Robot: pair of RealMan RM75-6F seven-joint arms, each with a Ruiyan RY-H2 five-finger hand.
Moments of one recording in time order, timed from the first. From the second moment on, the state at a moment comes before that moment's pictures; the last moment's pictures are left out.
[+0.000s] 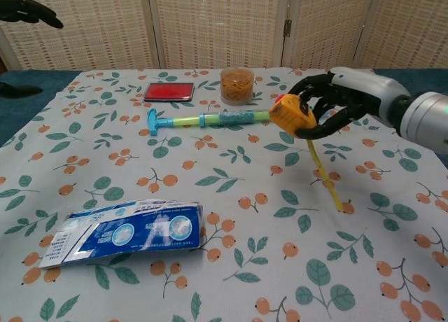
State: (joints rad) left arm -0.43 -1.24 -0.24 -1.76 1.43 1.22 0.08; right arm 0.64 -1.56 0.28 -1.45 -1.21 0.87 0.22
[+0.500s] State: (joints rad) left arm -0.63 -1.40 -0.32 -1.73 1.31 1.10 0.16; right arm 0.78 -1.80 0.37 -1.28 -1.24 0.85 0.43
